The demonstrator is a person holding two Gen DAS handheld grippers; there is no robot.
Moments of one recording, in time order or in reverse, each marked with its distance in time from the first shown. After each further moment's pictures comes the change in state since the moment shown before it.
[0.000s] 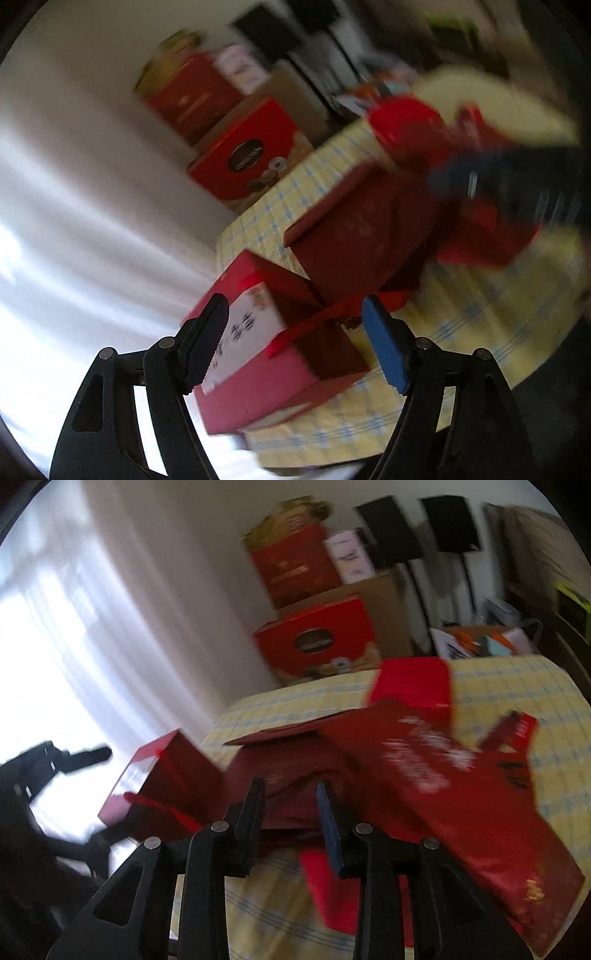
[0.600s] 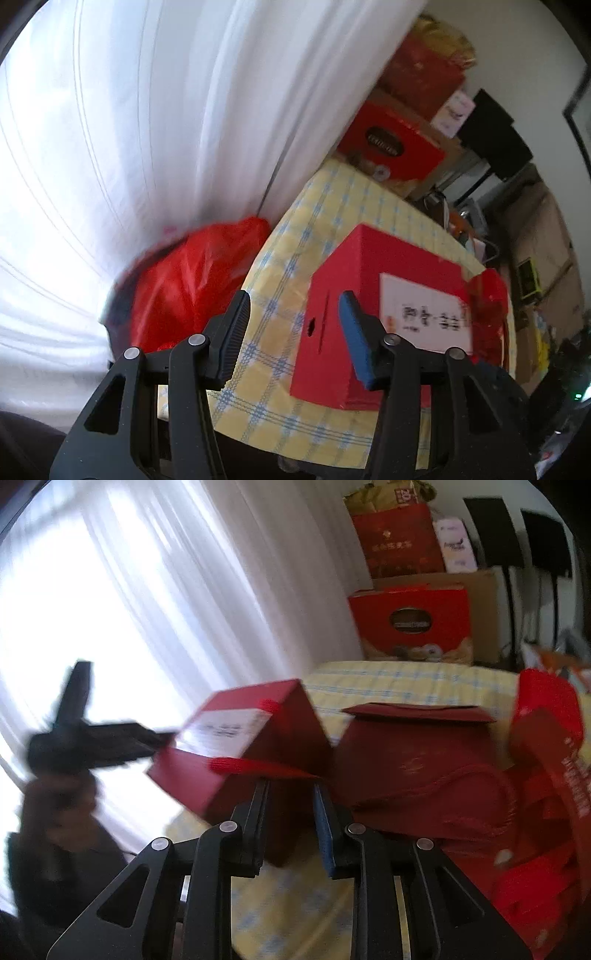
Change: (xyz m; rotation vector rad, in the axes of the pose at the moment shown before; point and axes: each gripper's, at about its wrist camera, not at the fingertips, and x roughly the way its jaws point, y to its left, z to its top) left arm 0.073 0.186 -0.172 -1.170 0.111 -0.402; right arm 0.061 0.098 -0.020 -0.299 0.137 0.154
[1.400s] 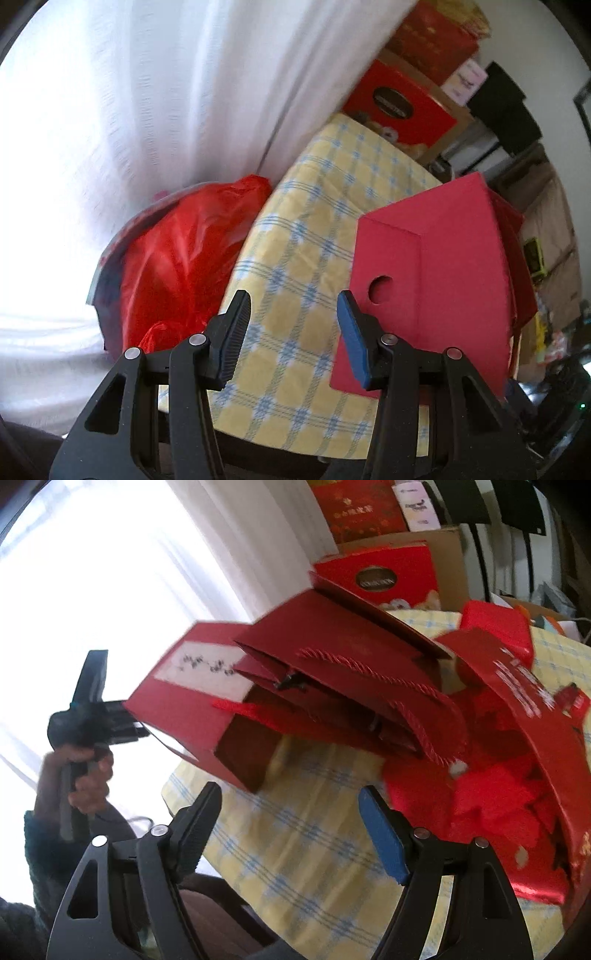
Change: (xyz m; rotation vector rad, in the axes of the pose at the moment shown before) left arm 0.043 0.021 -0.004 -0.039 0.162 -0.024; right arm -0.040 -0.024 -0.032 0.127 0.102 0.047
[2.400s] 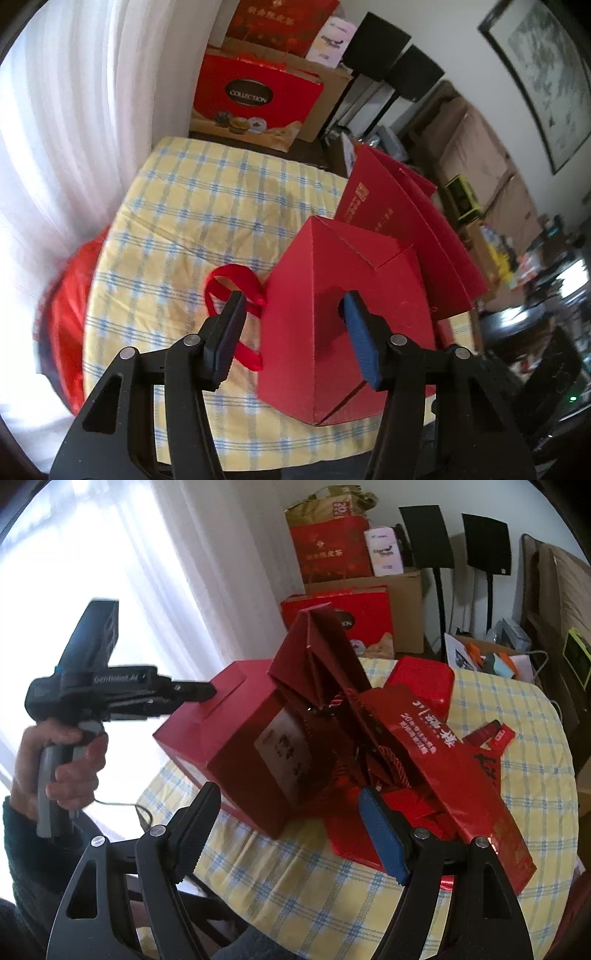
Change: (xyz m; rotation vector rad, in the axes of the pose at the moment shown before) left arm -0.010 -0.152 0.006 0.342 0.044 -0.204; right arm -0.062 0.003 0.004 -0.044 -0.084 -0.205
